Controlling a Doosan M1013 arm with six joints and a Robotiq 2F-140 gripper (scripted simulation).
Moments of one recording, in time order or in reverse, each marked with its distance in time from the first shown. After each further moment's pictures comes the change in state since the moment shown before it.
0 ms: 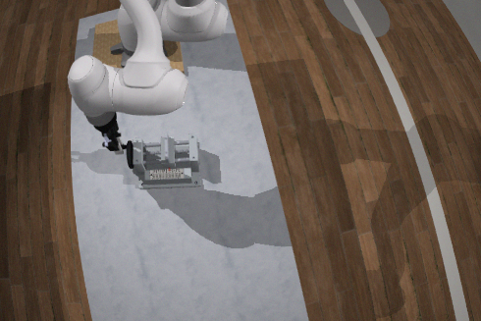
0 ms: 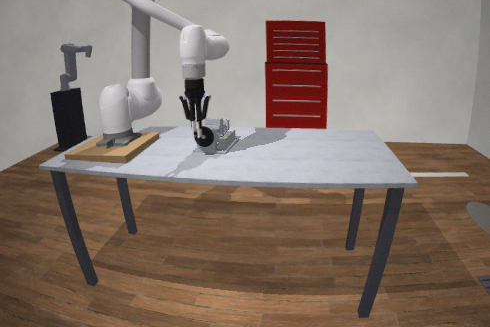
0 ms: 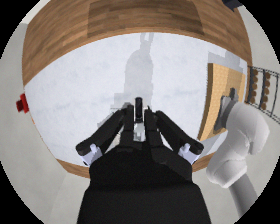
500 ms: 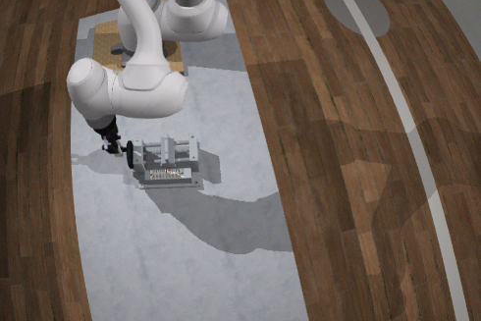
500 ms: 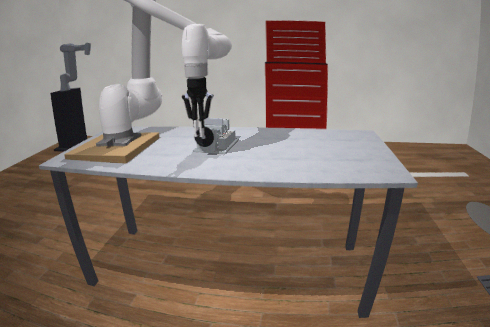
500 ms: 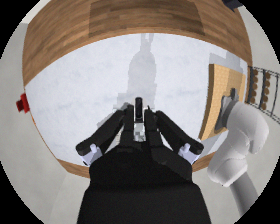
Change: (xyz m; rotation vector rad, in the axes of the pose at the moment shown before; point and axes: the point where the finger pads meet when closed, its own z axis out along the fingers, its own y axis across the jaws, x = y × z) arm 0.000 -0.010 -0.003 0.001 0.000 0.000
